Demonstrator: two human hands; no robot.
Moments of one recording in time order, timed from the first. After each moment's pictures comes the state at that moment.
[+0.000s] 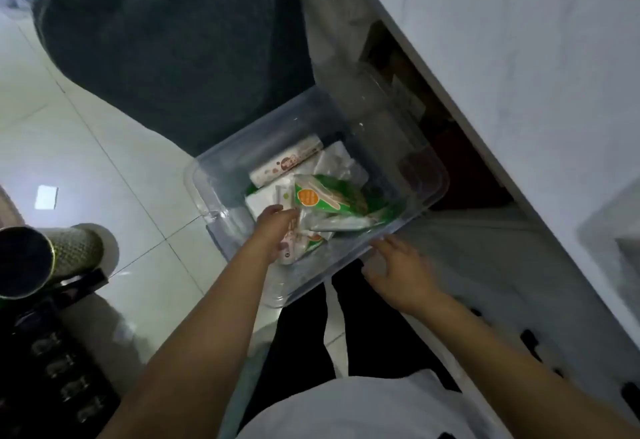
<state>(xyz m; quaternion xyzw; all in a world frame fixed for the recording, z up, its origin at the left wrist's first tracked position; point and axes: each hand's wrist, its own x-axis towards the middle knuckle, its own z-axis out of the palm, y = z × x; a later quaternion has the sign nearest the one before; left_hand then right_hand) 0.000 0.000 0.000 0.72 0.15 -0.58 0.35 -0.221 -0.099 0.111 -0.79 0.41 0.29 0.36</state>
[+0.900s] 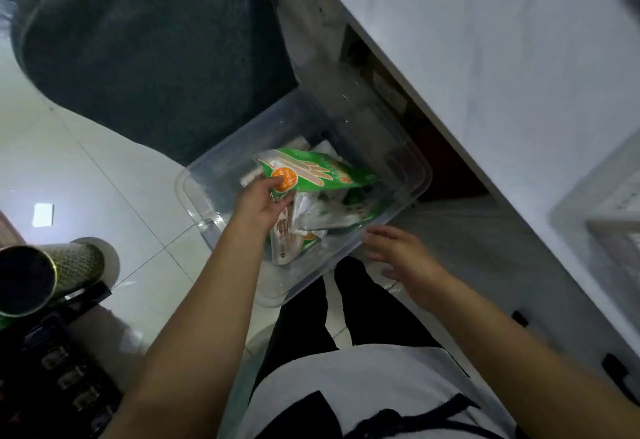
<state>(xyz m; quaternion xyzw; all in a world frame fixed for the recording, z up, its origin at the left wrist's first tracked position) 0.028 -0.052 0.048 0.53 0.31 -0.53 0.59 -0.209 -0.113 0.157 -0.41 0.61 0.09 0.67</state>
